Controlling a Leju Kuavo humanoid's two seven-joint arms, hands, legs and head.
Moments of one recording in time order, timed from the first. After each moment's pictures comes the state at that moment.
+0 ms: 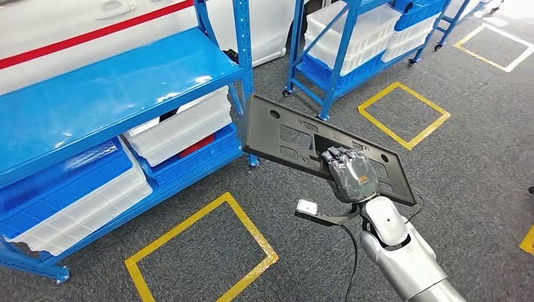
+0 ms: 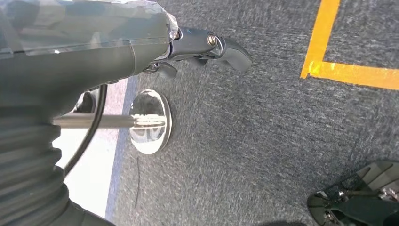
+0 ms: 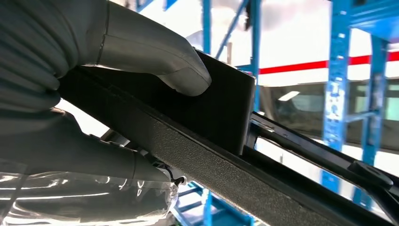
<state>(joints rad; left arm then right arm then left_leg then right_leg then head) -0.06 -0.16 0.68 -0.20 -1.50 0.10 0.02 -0.30 -0.30 0.40 -1.44 1.25 -0.53 -0.12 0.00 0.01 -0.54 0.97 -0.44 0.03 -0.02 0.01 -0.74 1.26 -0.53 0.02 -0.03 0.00</state>
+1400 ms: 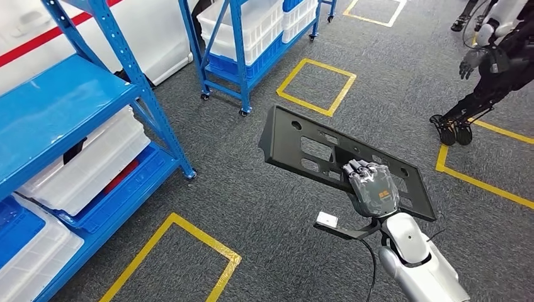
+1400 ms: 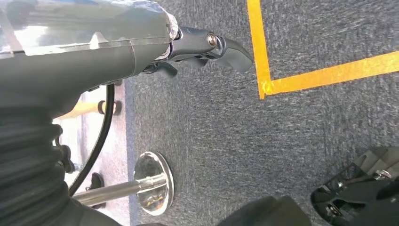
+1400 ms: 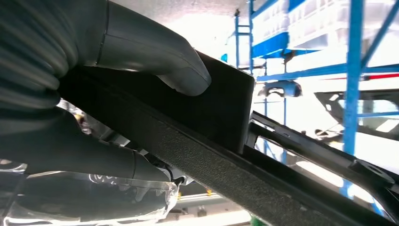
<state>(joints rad) -0.07 -0.16 0.68 -0.20 -1.50 0.03 0.03 -0.17 -0.36 0.32 -1.49 1.23 -0.59 -0.13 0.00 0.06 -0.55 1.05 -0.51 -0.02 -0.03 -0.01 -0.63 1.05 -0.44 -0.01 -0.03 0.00</state>
